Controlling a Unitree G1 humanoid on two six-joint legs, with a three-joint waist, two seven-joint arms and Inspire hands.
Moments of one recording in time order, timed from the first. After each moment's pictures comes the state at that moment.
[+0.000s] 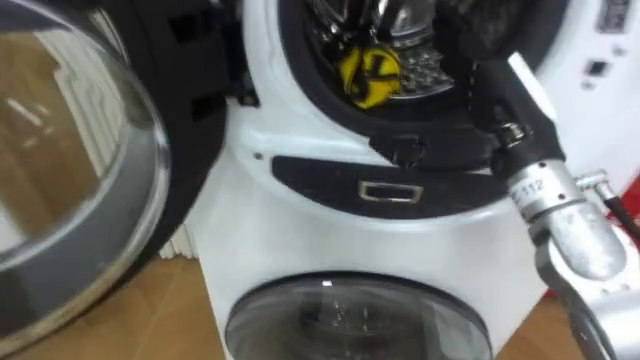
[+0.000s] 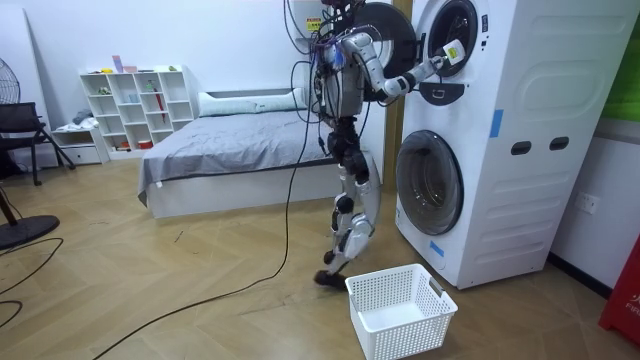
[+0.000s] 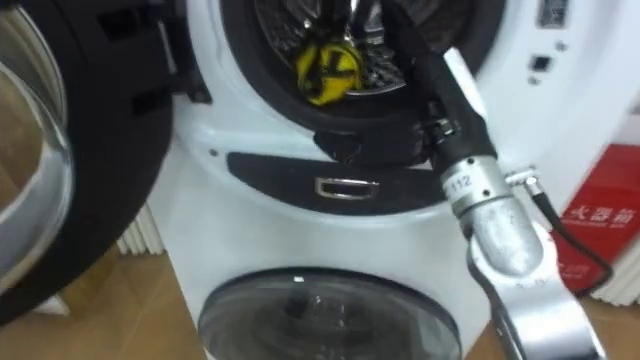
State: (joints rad) left arm 0.04 0.29 0.03 1.12 0.20 0.10 0.12; right arm -0.30 -0.44 0.08 -0.12 0.13 0.01 -0.02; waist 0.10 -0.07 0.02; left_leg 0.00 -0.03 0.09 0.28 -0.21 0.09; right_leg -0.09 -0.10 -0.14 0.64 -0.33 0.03
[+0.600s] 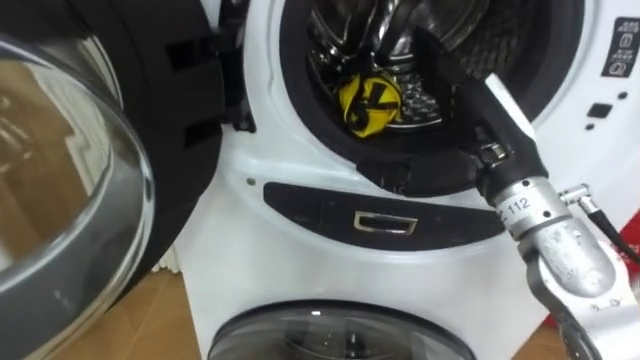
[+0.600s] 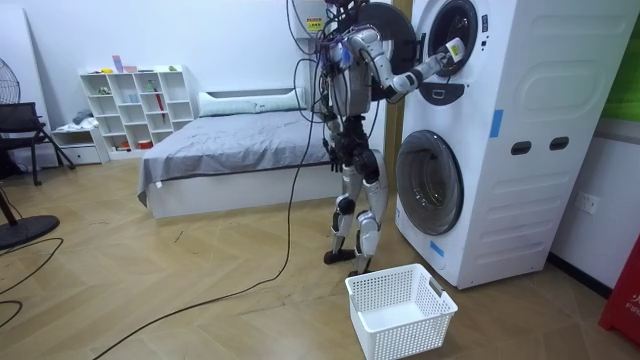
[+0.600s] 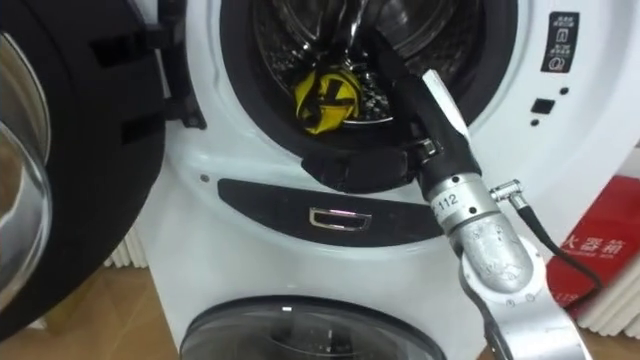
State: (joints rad) left arm 0.16 0.26 0.04 1.11 0.24 0.13 0.12; right arm -0.30 -0.43 0.12 -0.17 0.15 0.03 0.04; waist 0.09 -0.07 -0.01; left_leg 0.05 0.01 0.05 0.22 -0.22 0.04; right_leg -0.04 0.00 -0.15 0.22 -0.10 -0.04
